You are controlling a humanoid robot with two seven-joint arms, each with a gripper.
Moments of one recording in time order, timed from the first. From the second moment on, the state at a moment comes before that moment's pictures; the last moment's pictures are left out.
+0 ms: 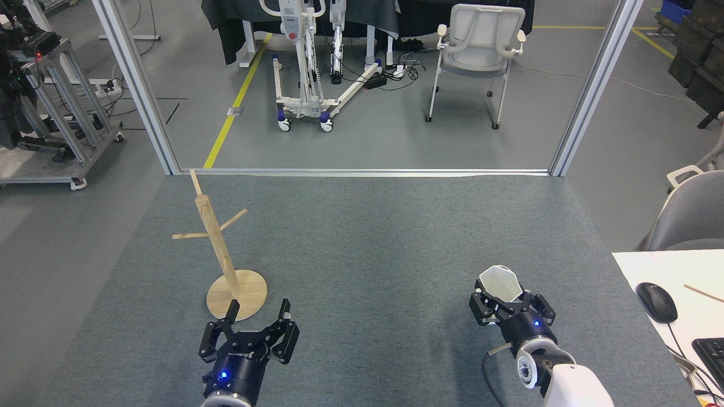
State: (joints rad) left arm -0.02 0.08 -0.24 -1.53 -1.26 0.14 0.13; right arm -0.37 -0.17 0.21 -0.94 1.12 -0.06 -0.01
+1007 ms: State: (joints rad) left arm -0.06 0.08 -0.25 -1.53 -1.27 0.04 0.18; right arm -0.60 -0.29 0.22 -1.12 0.78 -0.79 0.39
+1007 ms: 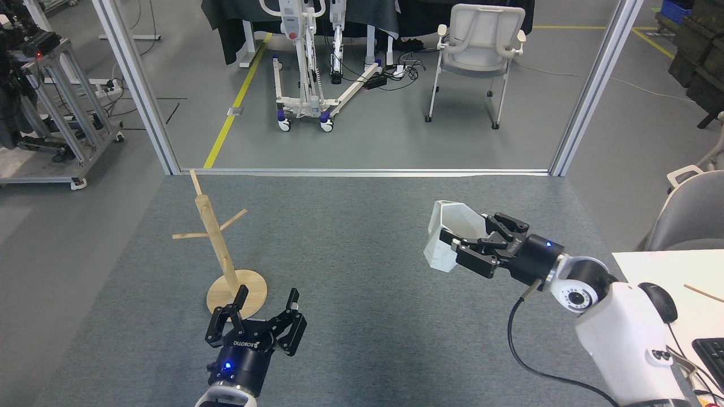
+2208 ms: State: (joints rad) left arm -0.17 -0.13 -0.45 -1.48 -1.30 0.31 0.05; right arm -0.88 -0.20 0.70 -1.22 0.67 -0.27 0.40
